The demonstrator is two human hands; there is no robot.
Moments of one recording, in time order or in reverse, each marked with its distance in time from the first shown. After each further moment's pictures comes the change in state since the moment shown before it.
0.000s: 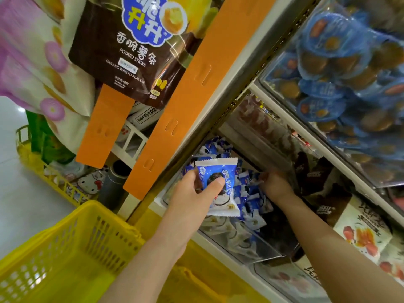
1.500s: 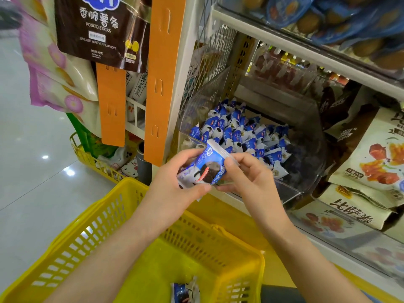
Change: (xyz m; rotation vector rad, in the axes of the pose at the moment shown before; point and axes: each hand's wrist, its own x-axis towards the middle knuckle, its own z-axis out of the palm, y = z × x) left_hand -0.056 -0.024 -0.025 0.456 -0.097 0.263; right_hand -0.181 -0.039 0.027 1.476 -0.240 -0.364
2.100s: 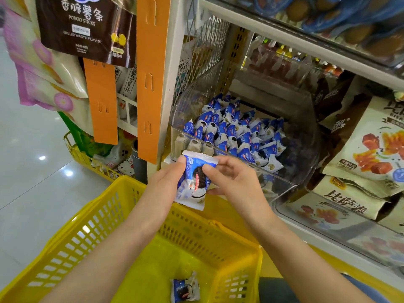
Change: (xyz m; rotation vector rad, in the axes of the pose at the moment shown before) left_hand 0.009 -0.017 0.010 -0.248 0.110 -0.436; right_hand 0.003 0.012 0.009 -0.041 0.026 0.121
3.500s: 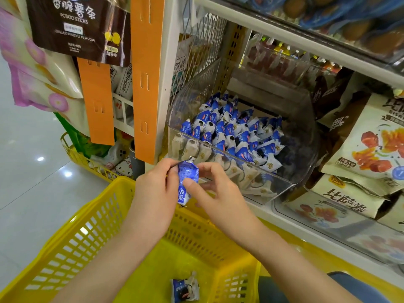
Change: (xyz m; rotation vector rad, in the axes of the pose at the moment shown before) left_hand -0.010 -0.006 -0.004 0.707 0.306 0.601; right_hand -0.007 0.020 0.012 -0.283 -0.129 -0.120
